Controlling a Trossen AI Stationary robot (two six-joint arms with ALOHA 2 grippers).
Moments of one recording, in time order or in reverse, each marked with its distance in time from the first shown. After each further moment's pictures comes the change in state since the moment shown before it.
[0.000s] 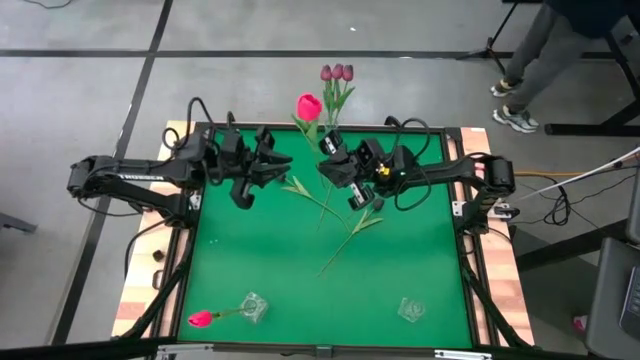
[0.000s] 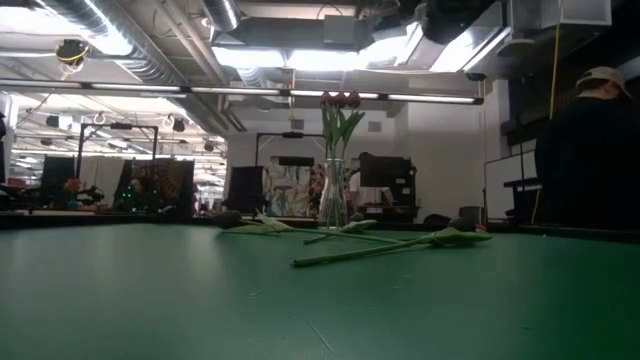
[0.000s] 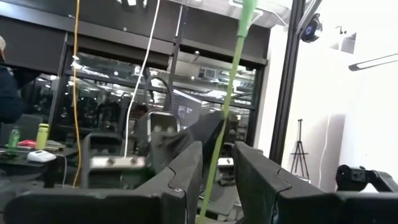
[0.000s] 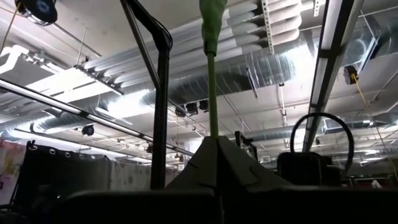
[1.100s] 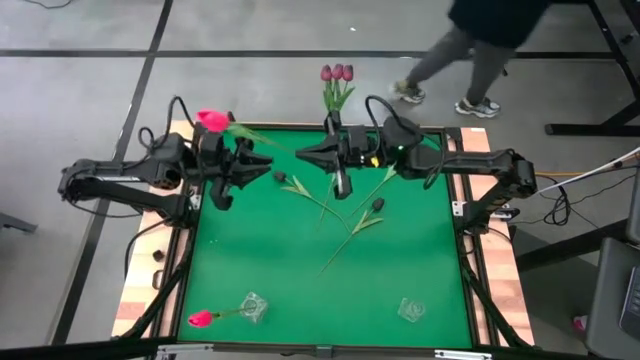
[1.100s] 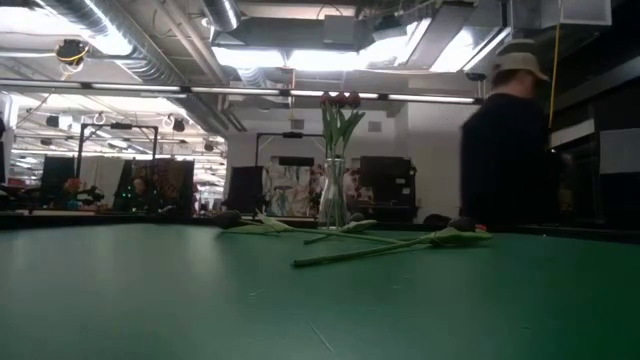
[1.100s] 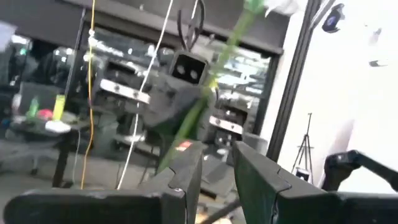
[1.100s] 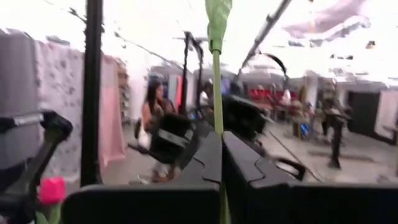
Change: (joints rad) left arm -0.024 -0.189 0.000 -0.282 -0.080 -0.038; right arm 0.006 -0.164 0.283 -0.981 0.097 -0.415
